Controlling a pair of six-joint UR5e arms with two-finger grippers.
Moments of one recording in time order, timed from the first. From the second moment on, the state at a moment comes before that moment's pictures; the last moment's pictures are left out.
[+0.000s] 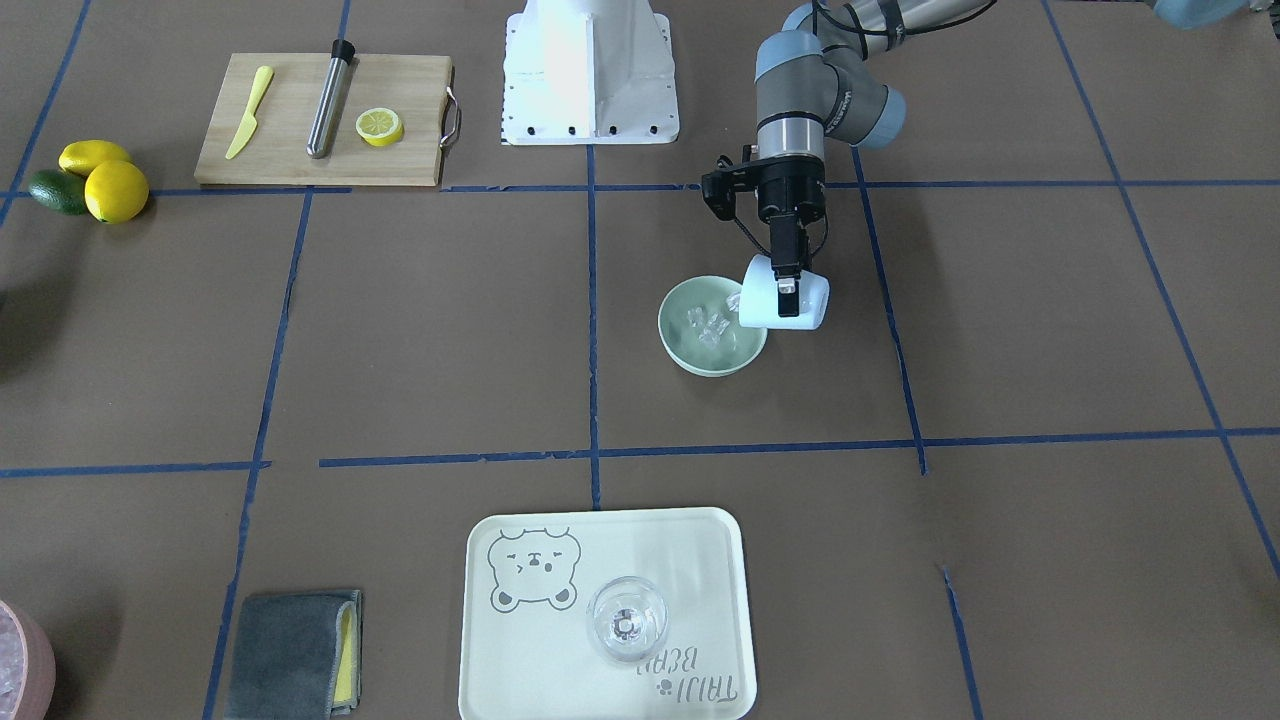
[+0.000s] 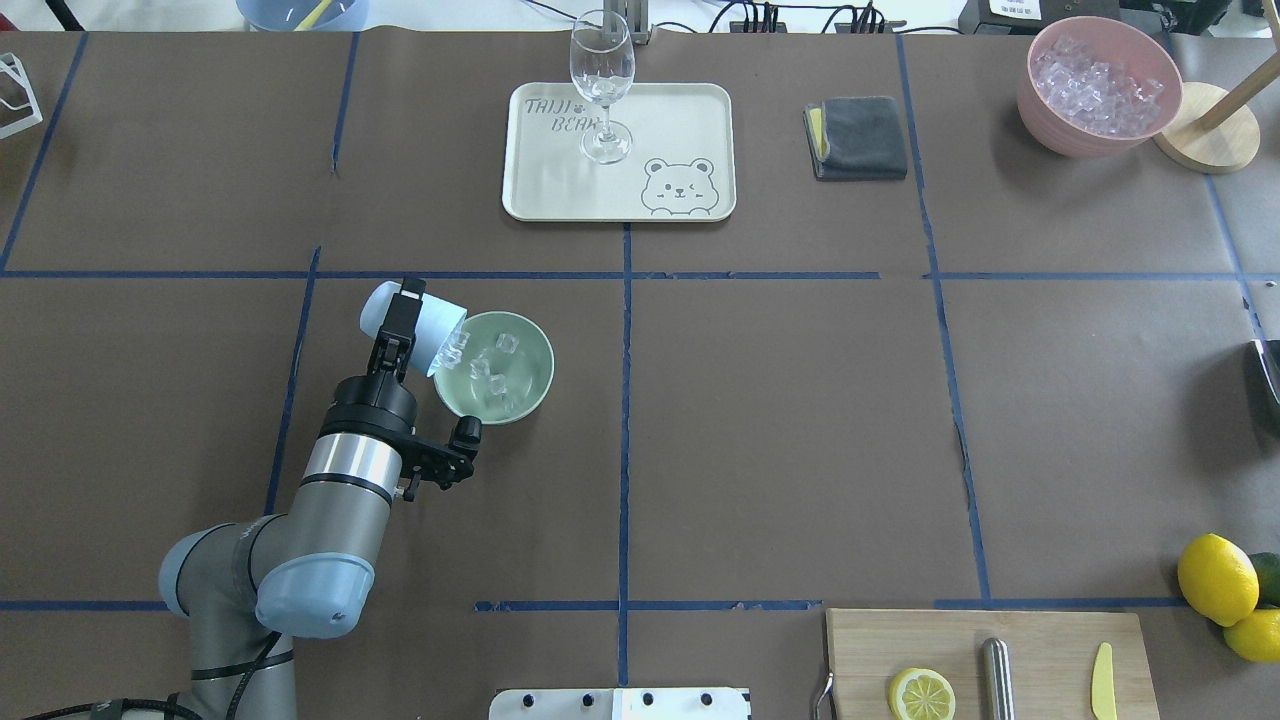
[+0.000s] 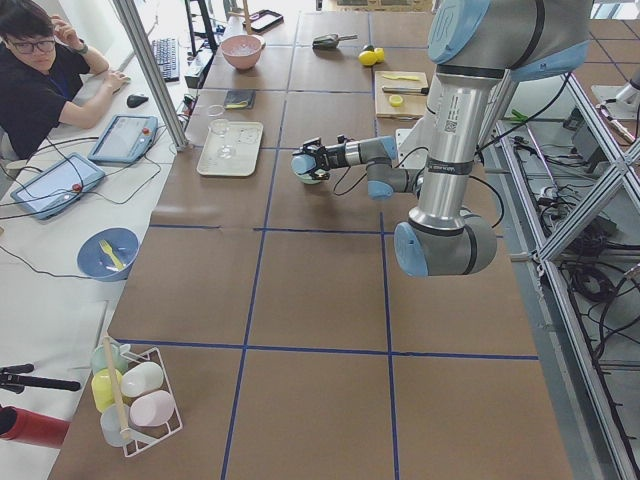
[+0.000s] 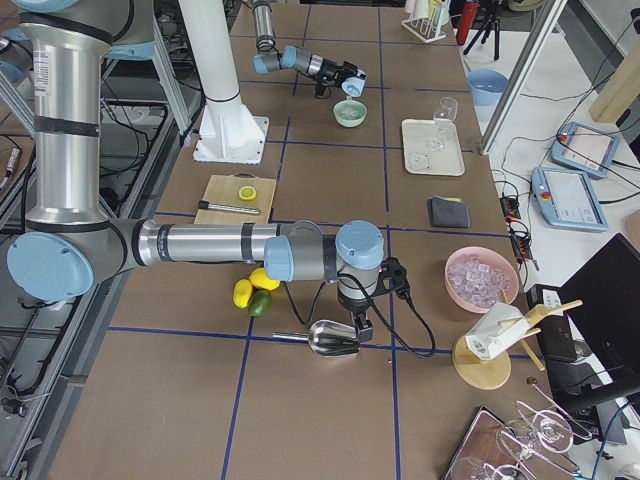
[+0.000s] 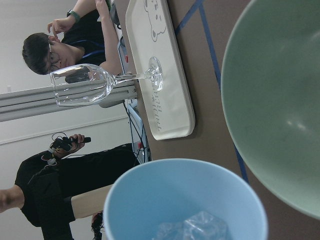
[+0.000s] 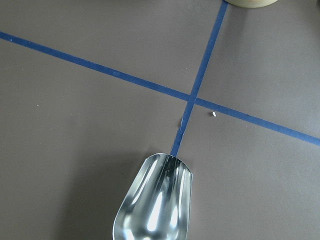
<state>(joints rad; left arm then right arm) -0.23 -1.87 -1.65 -2.40 -0.48 0.88 1.56 -1.65 1.70 -1.54 2.34 -0.25</state>
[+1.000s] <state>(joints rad) -0.22 -1.87 -1.66 -2.51 -0.48 0.95 1.56 -1.65 1.70 -1.54 2.34 -0.24</state>
